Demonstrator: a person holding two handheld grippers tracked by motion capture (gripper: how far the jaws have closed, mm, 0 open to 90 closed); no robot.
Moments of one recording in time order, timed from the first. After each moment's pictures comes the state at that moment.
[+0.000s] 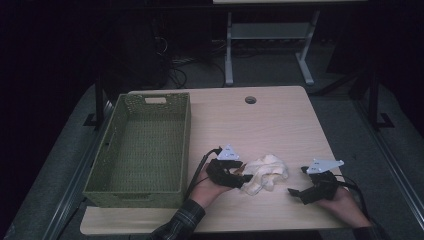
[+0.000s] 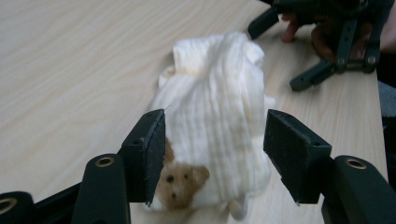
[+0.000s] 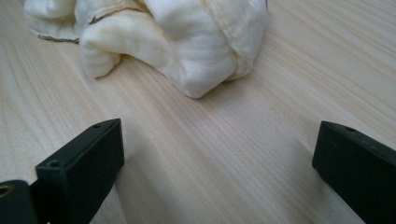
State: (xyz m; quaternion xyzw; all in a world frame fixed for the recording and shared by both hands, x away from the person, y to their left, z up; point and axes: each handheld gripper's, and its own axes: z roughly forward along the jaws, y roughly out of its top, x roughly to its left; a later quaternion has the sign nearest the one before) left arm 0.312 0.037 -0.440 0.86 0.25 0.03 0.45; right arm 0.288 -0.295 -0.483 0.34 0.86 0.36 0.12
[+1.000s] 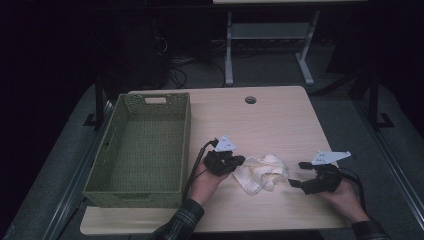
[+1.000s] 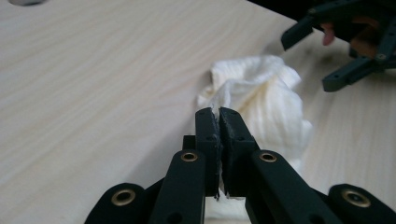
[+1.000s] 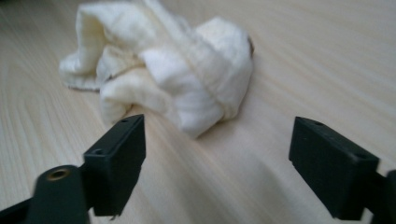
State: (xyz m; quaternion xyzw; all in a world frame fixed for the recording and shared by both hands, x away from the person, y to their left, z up) left arm 0.333 0.042 -0.424 0.84 0.29 0.08 0.46; right arm 0.300 -0.302 -0.462 0.34 0.84 0.41 0.10
